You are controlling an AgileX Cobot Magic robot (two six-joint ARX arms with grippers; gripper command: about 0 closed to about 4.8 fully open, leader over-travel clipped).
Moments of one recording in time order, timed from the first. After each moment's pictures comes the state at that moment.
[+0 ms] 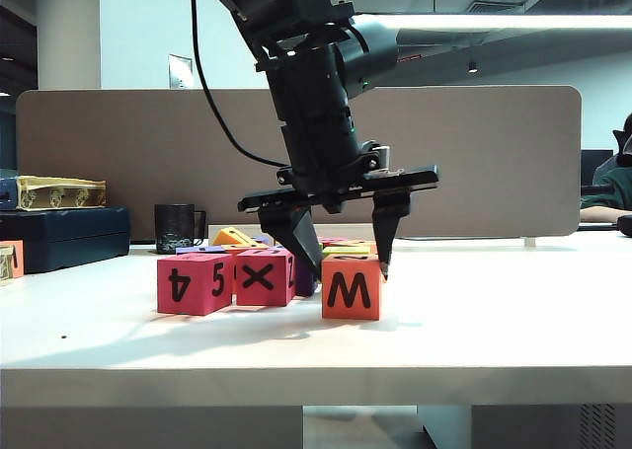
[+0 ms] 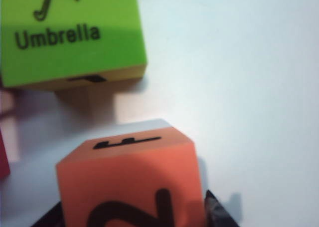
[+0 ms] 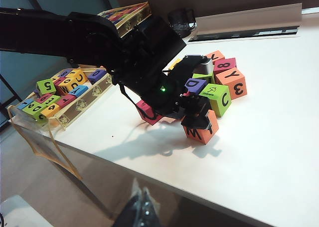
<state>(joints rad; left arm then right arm) -0.77 2.05 1.59 -0.64 -0.09 -0.43 -0.02 0.02 0.71 -0.91 -0.67 0.20</state>
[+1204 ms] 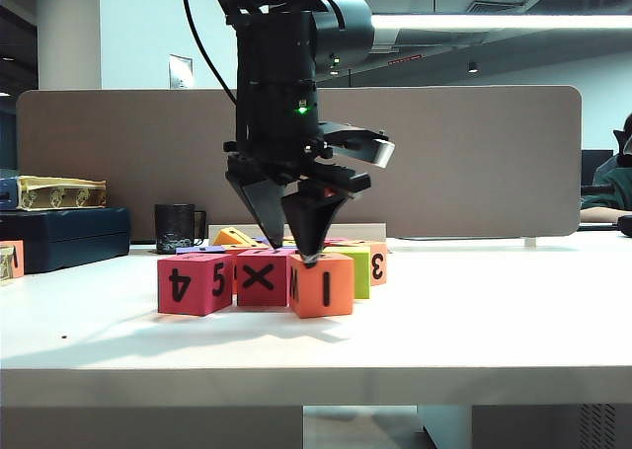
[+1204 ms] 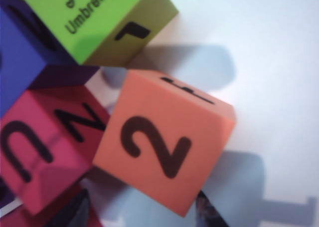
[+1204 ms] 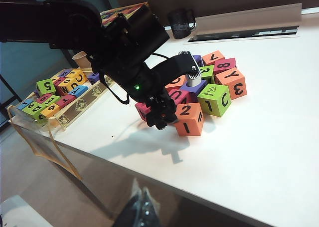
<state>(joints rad) -0.75 1.97 1.59 -0.82 -0.25 0.19 -0.02 0.02 0.71 -0.91 -0.67 0.20</state>
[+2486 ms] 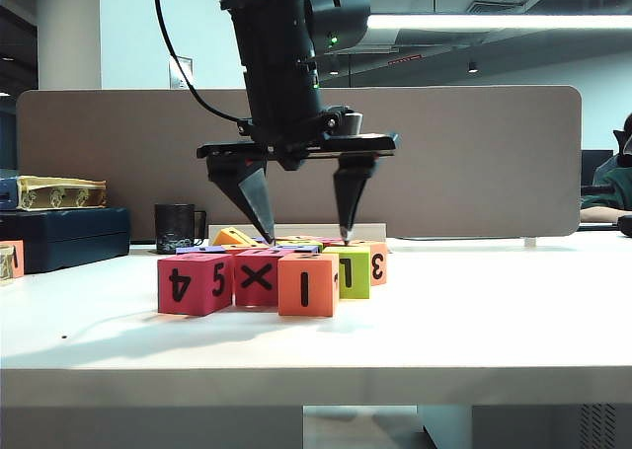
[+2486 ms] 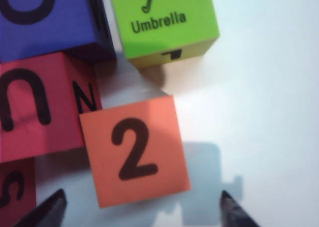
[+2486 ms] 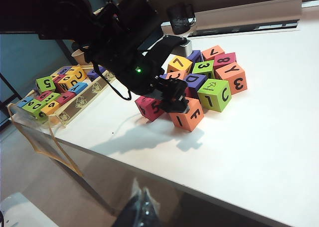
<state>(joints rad) -0.75 1.94 1.59 -0.80 -0.18 -0.35 -0.02 0.02 0.71 -0.93 -0.67 0.20</state>
